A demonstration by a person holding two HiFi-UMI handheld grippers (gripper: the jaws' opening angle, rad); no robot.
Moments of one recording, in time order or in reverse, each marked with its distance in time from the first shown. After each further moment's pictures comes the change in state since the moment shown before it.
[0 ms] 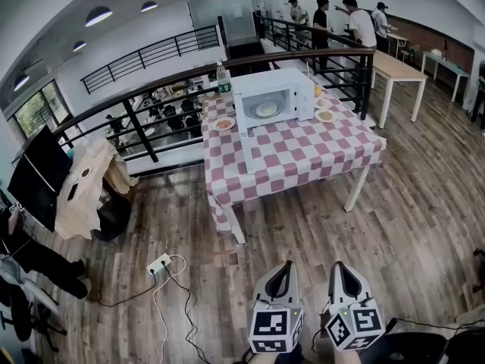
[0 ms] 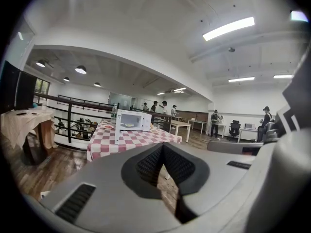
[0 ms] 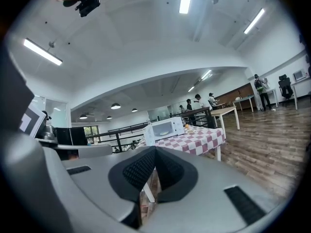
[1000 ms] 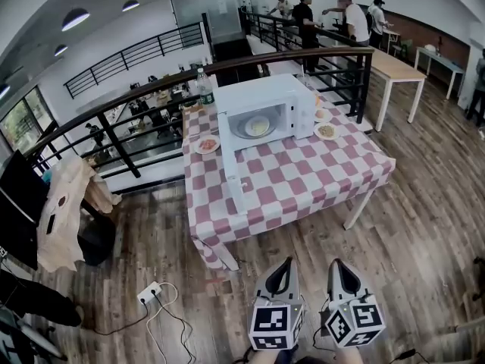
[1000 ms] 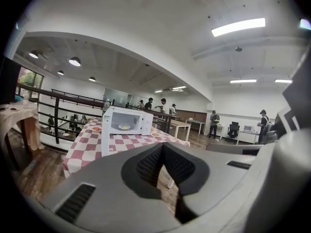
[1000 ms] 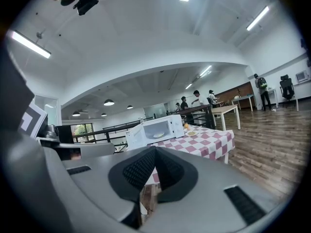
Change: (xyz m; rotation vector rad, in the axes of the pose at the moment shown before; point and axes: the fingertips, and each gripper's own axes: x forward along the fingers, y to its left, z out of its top) left arm 0.211 0.091 0.042 -0.023 0.021 -0.059; right arm 0.220 -0.044 0.033 -0.004 0.038 -0.044
